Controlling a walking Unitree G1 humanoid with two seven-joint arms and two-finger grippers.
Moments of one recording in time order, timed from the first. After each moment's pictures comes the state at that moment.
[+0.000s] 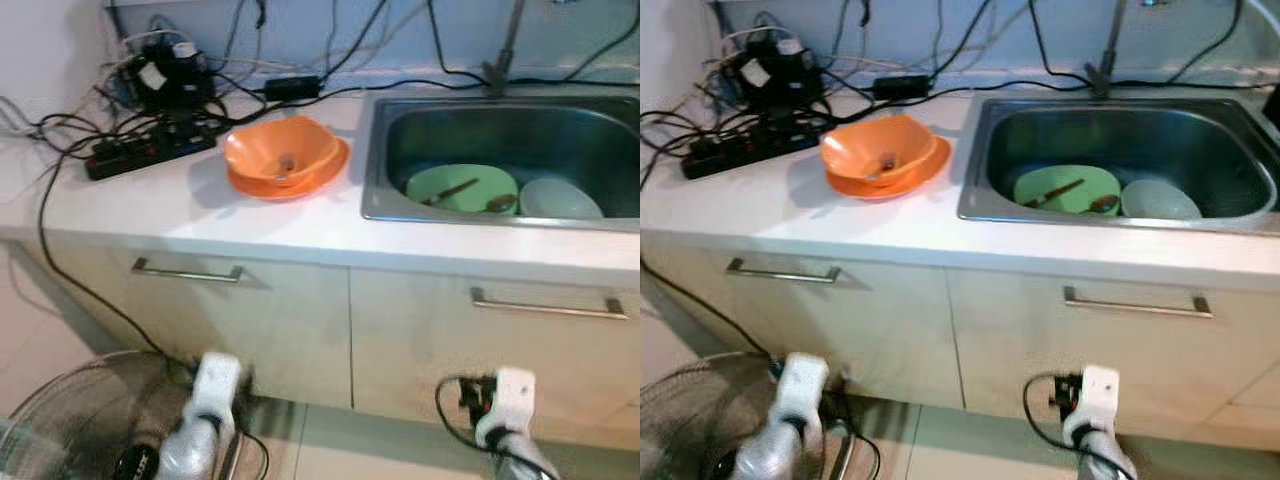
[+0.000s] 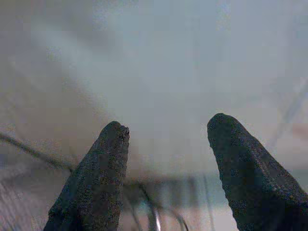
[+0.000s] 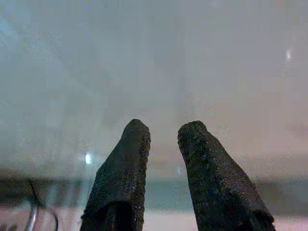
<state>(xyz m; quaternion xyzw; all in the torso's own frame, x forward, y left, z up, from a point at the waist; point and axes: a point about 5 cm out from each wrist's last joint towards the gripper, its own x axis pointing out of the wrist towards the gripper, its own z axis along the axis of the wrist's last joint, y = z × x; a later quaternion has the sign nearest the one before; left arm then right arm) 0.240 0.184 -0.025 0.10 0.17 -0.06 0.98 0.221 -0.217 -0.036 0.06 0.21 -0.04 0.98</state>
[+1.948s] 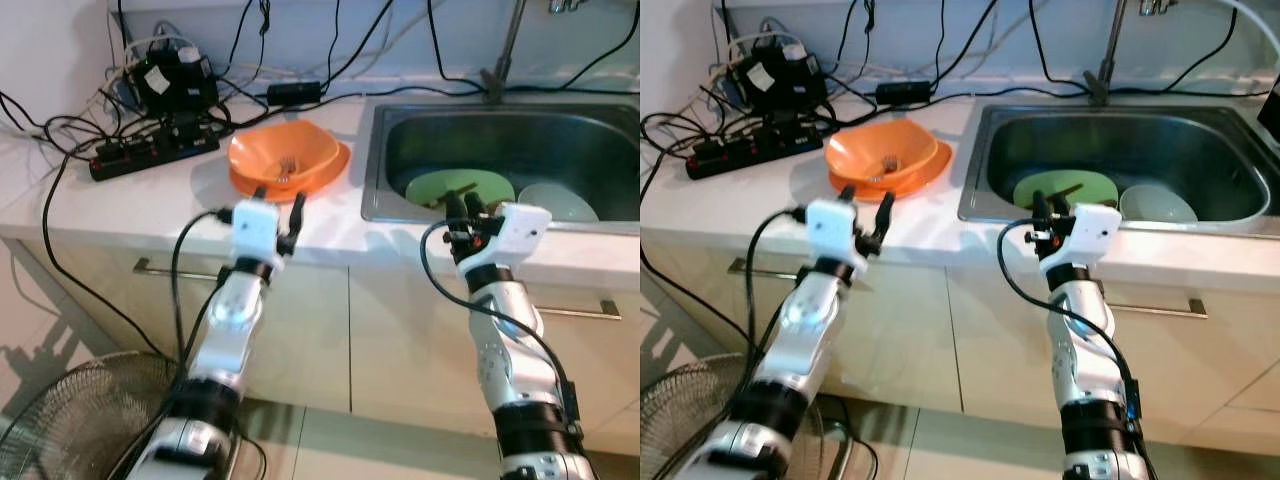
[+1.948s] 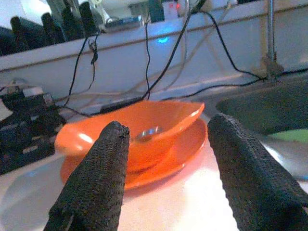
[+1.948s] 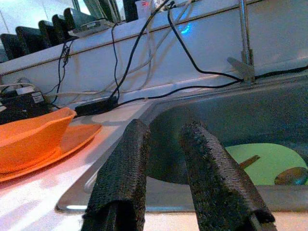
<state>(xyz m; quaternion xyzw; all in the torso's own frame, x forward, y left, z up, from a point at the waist) 0.345 0.108 0.153 0.04 -0.16 -0.10 0.98 0.329 -0.166 0.151 0.08 -0.13 0.03 0.99</state>
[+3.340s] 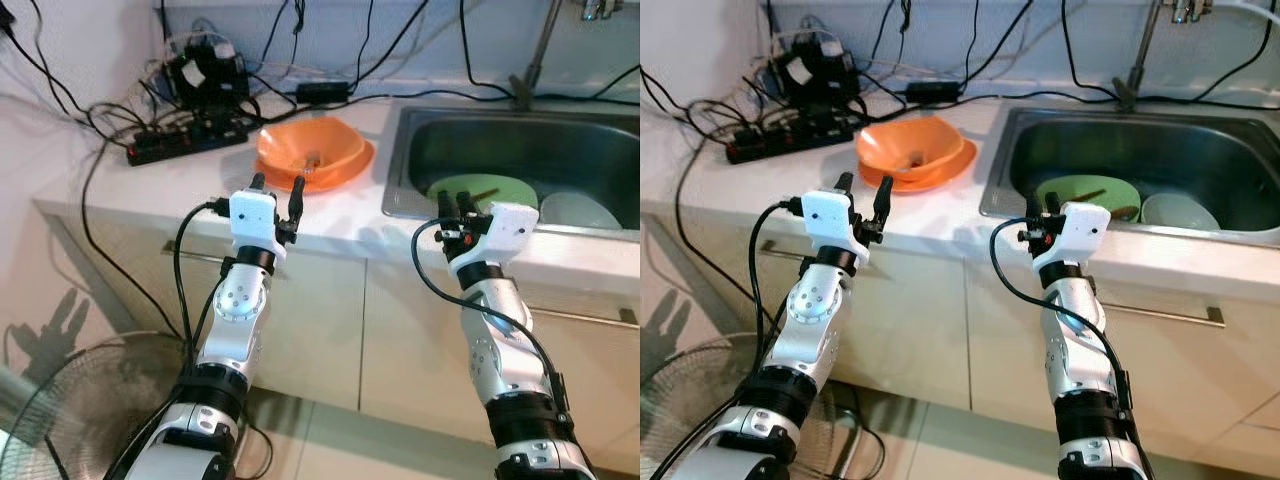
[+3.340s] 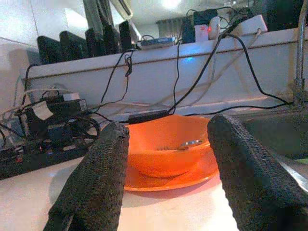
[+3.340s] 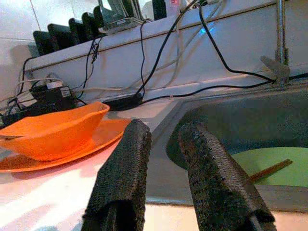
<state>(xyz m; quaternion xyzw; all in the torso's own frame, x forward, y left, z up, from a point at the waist) 0.350 0.107 0.159 0.01 -0.19 -0.08 0.98 0.336 -0.160 0.149 0.08 -0.13 0.04 0.99</state>
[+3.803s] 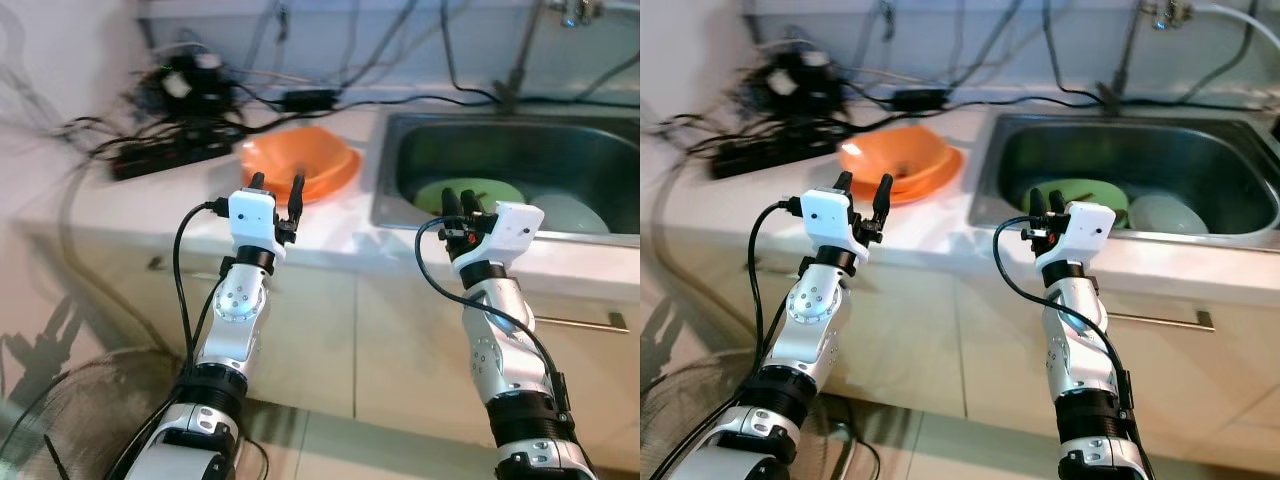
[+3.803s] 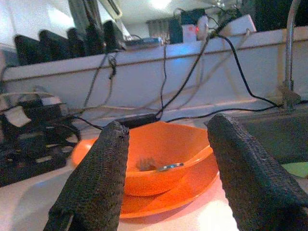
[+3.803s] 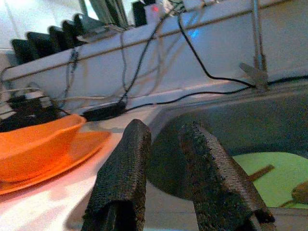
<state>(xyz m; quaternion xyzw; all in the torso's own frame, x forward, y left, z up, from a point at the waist) 0.349 0.108 0.159 0.01 -0.19 -0.08 0.98 0.336 -0.163 0.149 0.09 -0.14 0.03 0.99</state>
